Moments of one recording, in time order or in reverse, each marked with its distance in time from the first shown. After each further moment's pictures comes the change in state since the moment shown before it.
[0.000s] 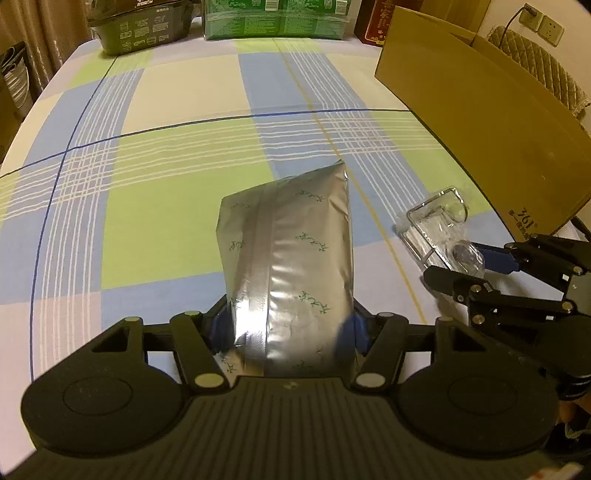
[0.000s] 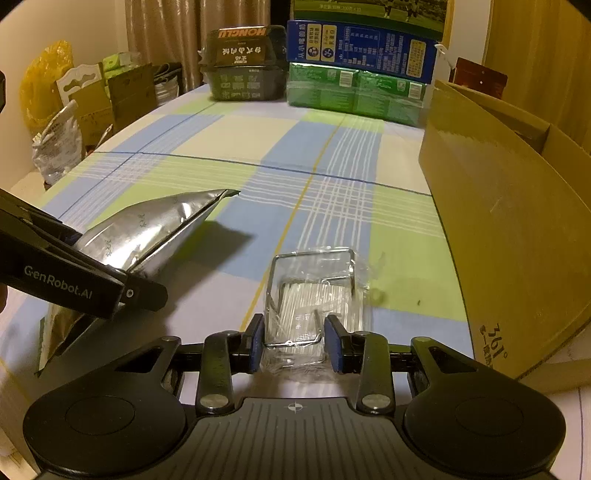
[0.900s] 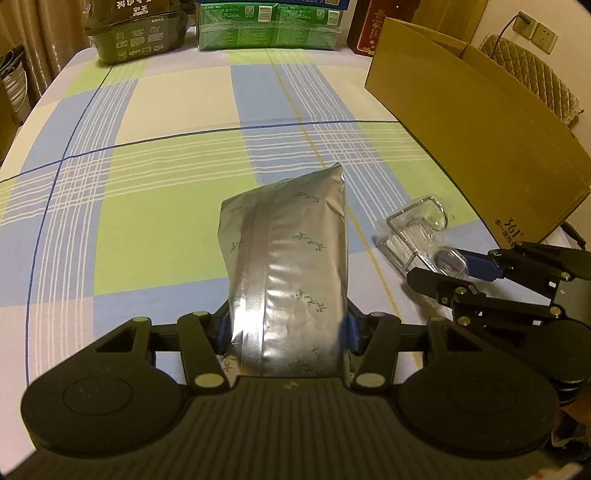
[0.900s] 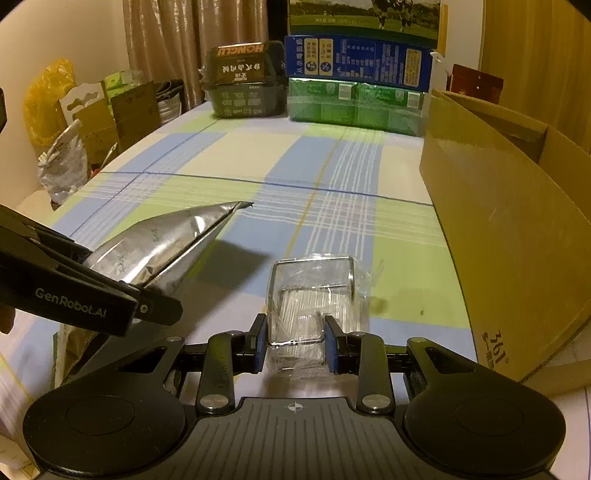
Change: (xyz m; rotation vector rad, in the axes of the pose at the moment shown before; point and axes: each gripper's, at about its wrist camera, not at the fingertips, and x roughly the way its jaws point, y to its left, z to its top) left arm -0.007 -0.007 0.000 0.002 -0.029 -0.013; right arm -0.008 0.000 0.003 0.032 -0.047 0.032
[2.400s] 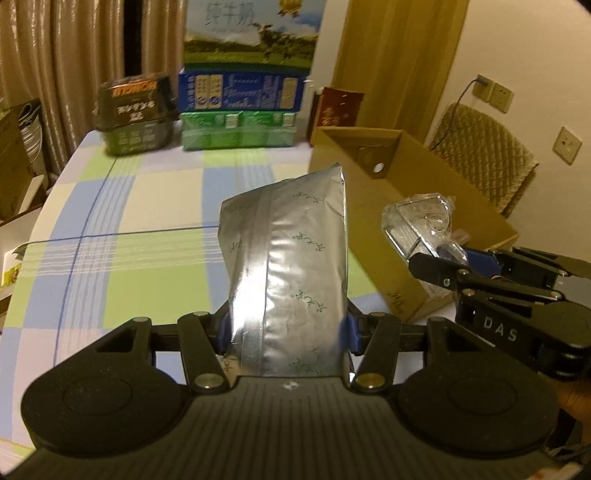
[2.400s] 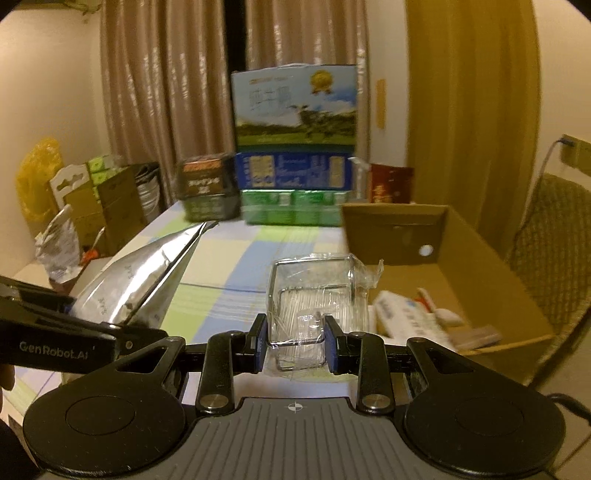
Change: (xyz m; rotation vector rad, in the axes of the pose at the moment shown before) left arm -0.129 -0.092 0.010 -0.009 -0.234 -0.009; right arm -0.166 -0.054 0.040 0.086 -0.216 -0.070
